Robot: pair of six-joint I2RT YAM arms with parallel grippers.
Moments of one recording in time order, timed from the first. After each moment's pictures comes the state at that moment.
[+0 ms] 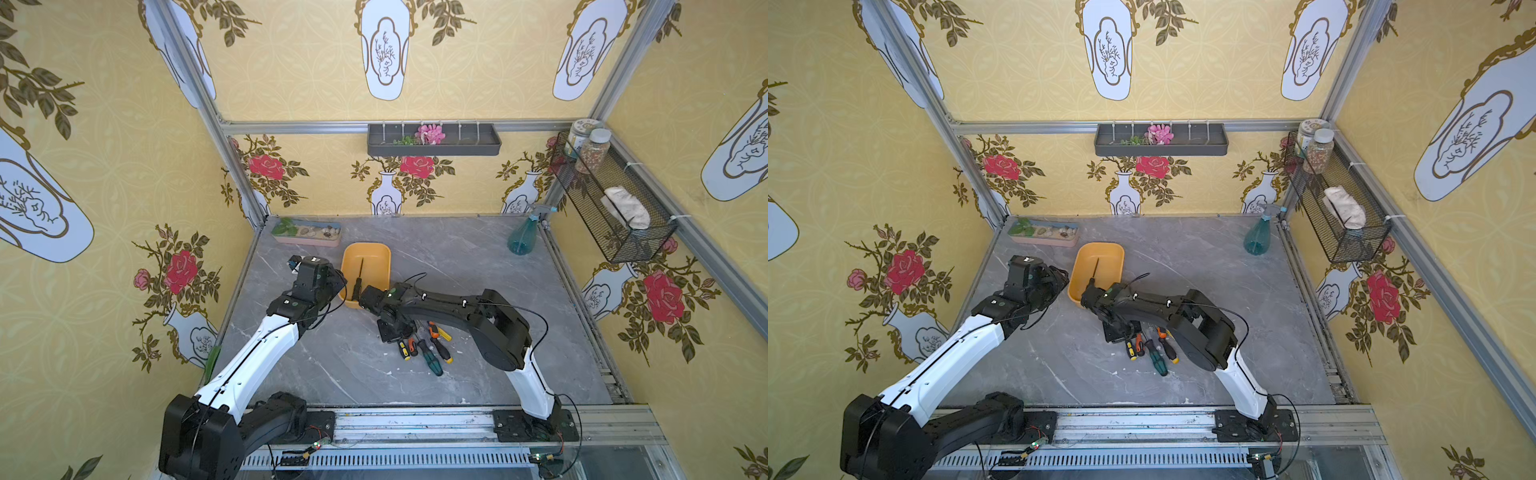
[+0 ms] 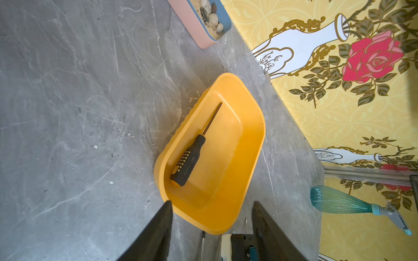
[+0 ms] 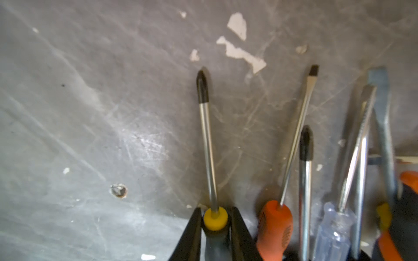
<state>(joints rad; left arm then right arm) -0.32 1.13 0.82 -0.39 -0.12 -1.04 0.99 2.17 1.64 -1.00 0.08 0.70</state>
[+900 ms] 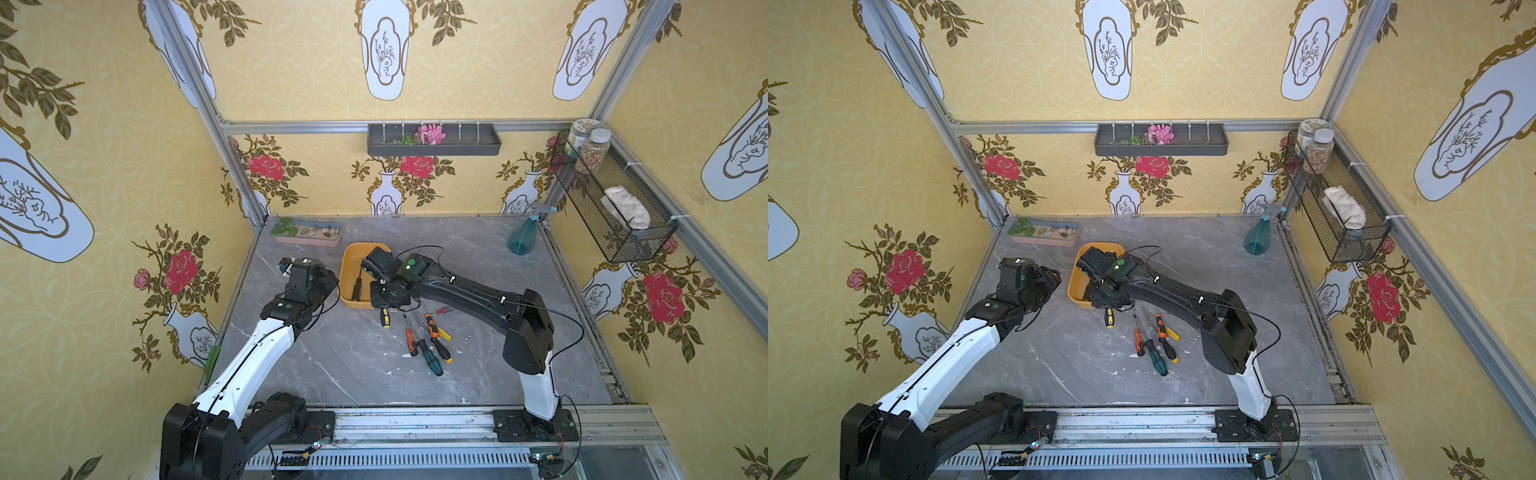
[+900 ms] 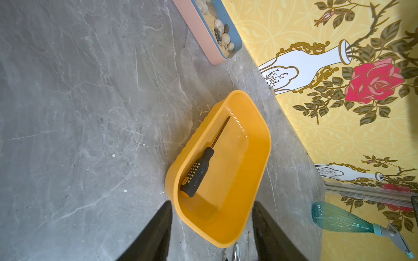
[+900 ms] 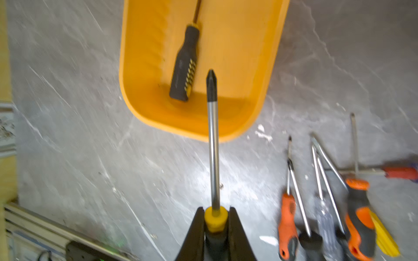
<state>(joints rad) -0.25 1.10 0.79 -0.38 -0.10 -1.04 0.91 2.06 1.89 -0.96 0.05 0.81</state>
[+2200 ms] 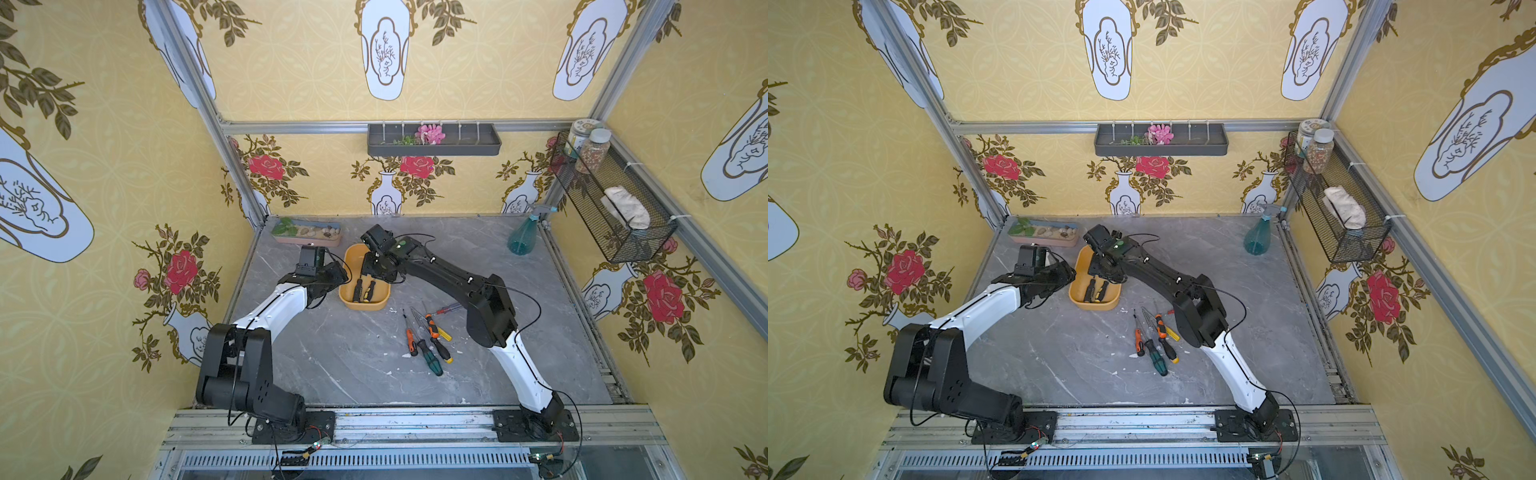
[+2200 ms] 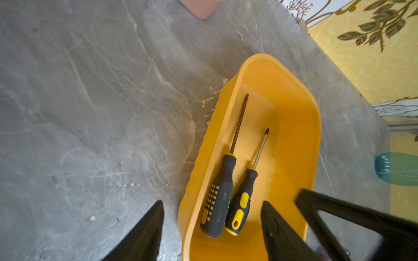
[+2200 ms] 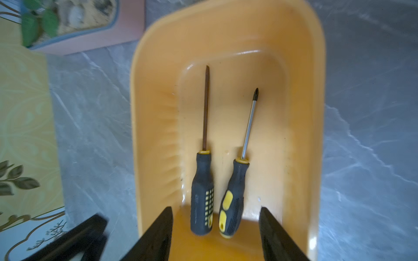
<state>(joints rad) -0.16 1.53 0.93 -0.28 0.12 -0.64 0.78 2.31 2.14 -0.83 0.03 0.89</state>
